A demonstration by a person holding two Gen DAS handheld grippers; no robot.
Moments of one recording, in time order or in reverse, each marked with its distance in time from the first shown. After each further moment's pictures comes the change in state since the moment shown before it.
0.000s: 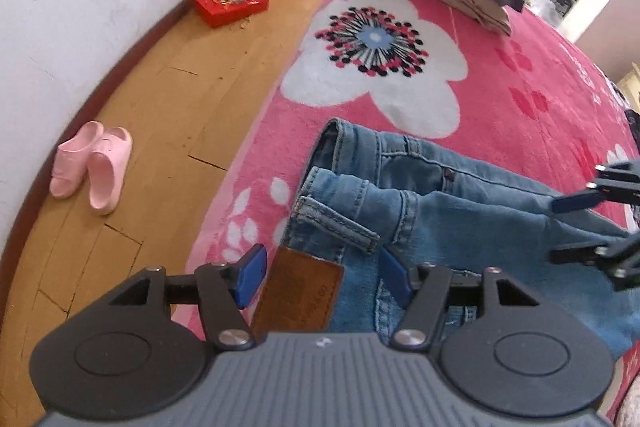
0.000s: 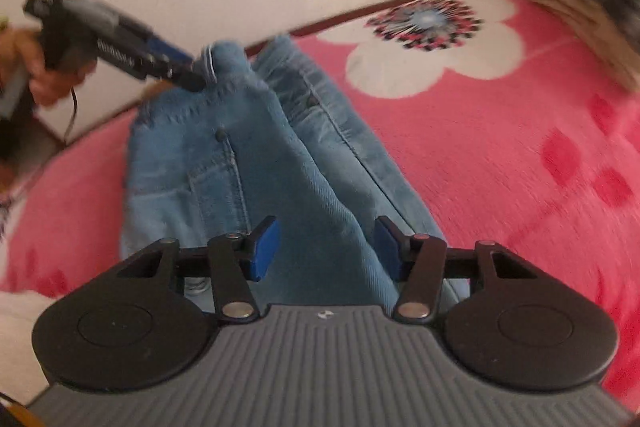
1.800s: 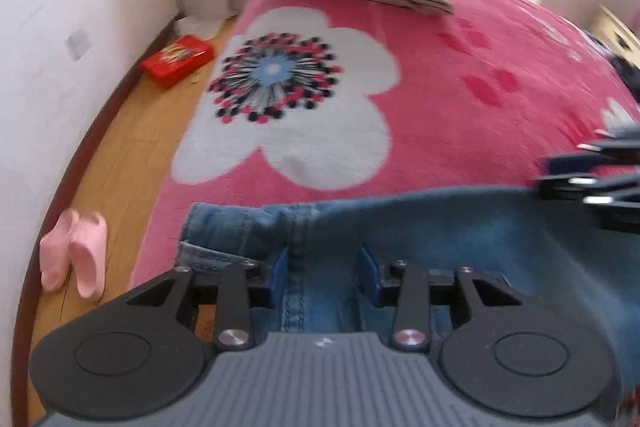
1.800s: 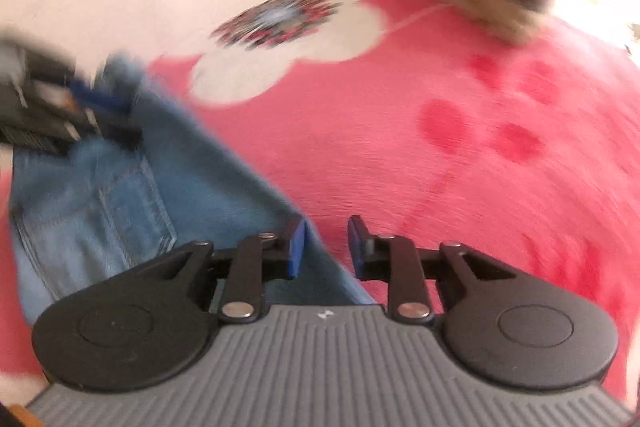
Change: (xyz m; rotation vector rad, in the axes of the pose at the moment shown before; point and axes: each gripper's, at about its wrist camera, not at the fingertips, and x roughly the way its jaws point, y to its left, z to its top) left arm 0.057 -0.085 0.034 0.180 -0.088 0.054; right arm -0.013 -0.044 -0.022 0.321 -0.152 -0.359
